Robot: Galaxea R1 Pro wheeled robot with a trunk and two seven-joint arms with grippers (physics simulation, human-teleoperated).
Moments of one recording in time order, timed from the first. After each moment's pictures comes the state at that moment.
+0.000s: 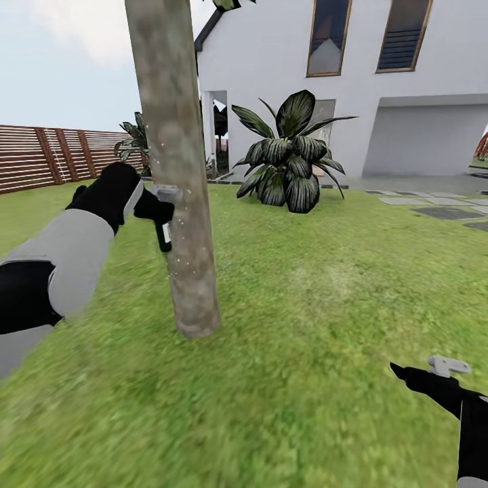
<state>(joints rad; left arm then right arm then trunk) -1.65 0.02 0.01 -0.39 -0.31 1.00 -0.34 -0.47 -0.06 -0.85 -1.23 0.53 0.48 0.68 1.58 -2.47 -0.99</state>
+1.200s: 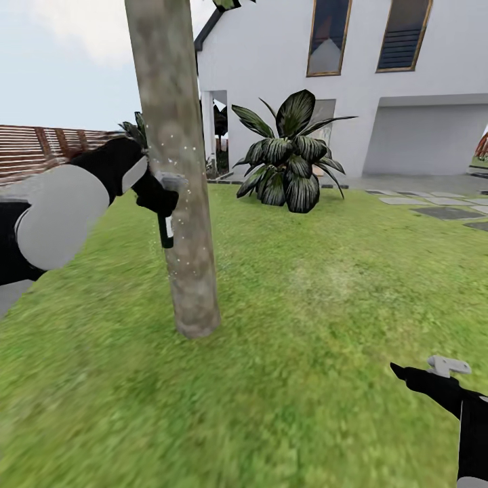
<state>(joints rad) -1.89 0.00 0.00 -0.03 -0.31 0.99 -0.34 -0.47 -0.06 -0.85 -1.23 0.53 0.48 0.68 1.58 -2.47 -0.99</state>
